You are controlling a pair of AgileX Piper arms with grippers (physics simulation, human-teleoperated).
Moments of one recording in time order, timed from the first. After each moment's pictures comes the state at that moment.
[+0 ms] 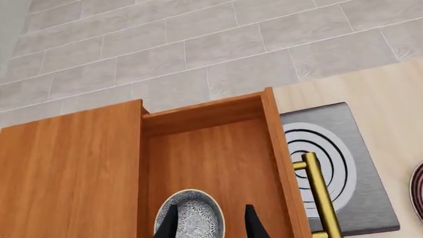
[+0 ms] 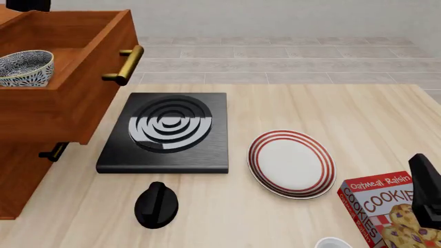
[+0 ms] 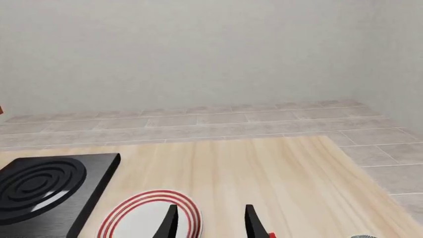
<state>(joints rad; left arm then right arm) 0.03 1.33 -1.59 0.94 0.25 -0.04 0.00 -0.01 -0.01 0.04</state>
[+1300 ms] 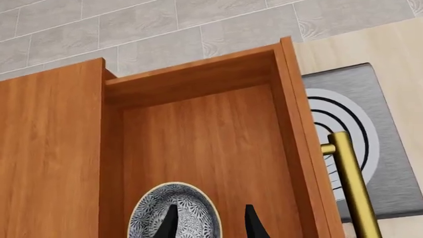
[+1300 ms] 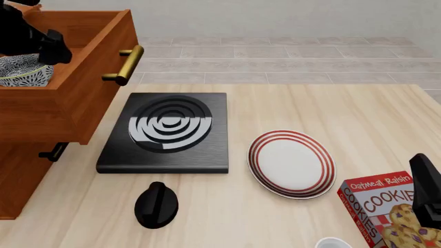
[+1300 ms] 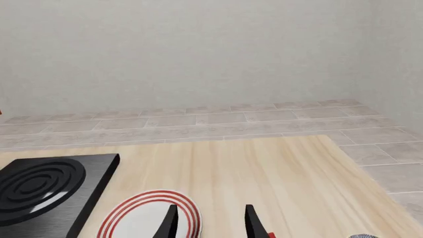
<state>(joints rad) 0.05 1.37 -1.34 0.80 0.26 -0.04 0.00 -0.01 0.00 0.04</state>
